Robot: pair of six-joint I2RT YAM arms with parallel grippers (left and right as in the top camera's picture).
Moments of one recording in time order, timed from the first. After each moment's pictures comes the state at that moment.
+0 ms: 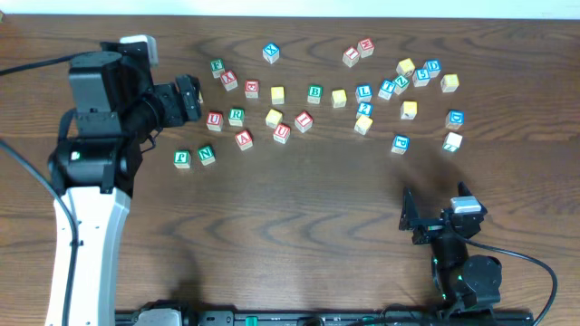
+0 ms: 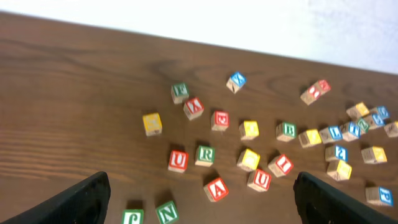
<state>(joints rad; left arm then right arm) 0.03 1.28 1.31 -0.69 0.20 -0.15 0.13 0.02 0.01 -0.07 0.02 0.04</state>
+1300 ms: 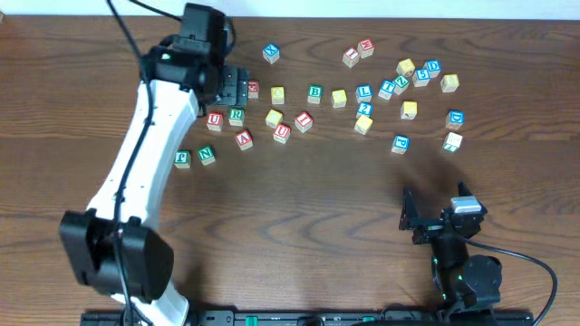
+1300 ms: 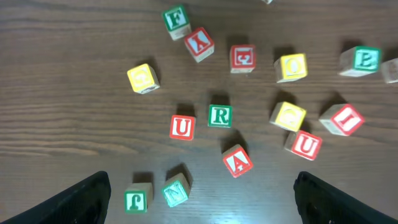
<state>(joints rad) -0.22 1.80 1.72 -1.02 -0.11 -0.12 0.13 0.02 0.01 -0.07 0.02 0.04</state>
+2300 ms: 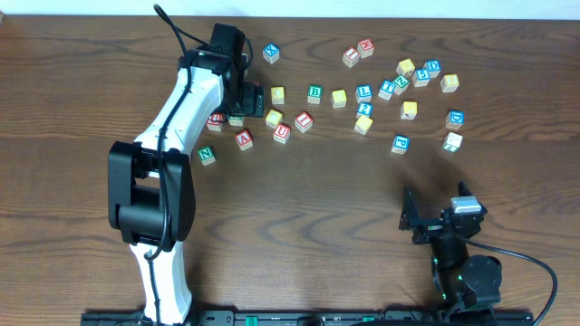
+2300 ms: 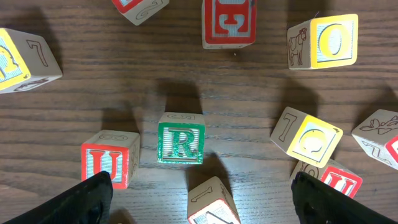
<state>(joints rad) -0.21 2.11 1.72 -0.90 0.03 -0.17 0.13 0.02 0.01 -0.07 0.02 0.04</state>
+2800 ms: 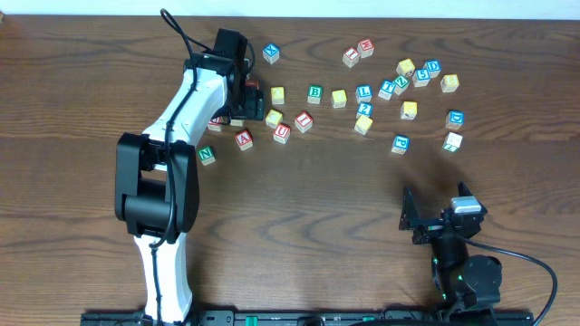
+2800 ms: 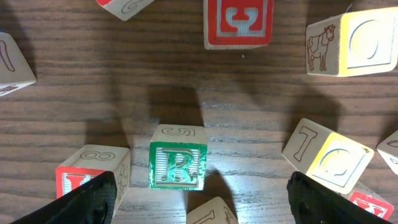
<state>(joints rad) -0.21 2.17 1.72 -0.87 0.03 -0.17 0.13 0.02 0.01 -0.07 0.02 0.04</state>
